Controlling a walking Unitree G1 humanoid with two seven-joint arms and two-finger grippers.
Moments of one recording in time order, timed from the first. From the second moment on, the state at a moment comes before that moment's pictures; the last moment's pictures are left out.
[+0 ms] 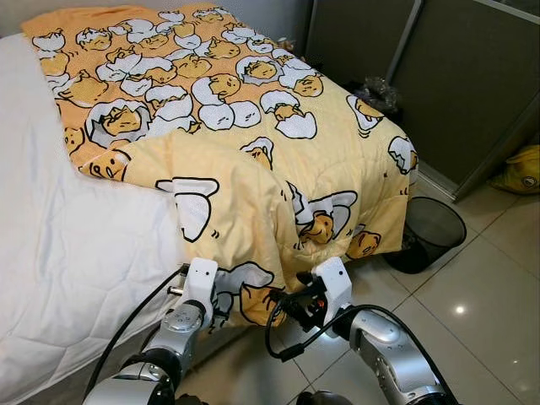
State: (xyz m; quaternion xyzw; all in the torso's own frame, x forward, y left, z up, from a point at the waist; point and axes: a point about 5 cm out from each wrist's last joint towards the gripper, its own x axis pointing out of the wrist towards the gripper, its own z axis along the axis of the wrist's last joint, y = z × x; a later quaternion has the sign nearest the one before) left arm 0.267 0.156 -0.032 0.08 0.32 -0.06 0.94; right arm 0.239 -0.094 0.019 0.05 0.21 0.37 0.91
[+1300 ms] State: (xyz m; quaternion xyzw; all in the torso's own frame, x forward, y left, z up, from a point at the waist) left arm 0.185 0.091 -0.083 0.09 0.54 -0.28 0.79; right arm 0.234 -0.099 0.016 0.04 0.22 0.39 0.89
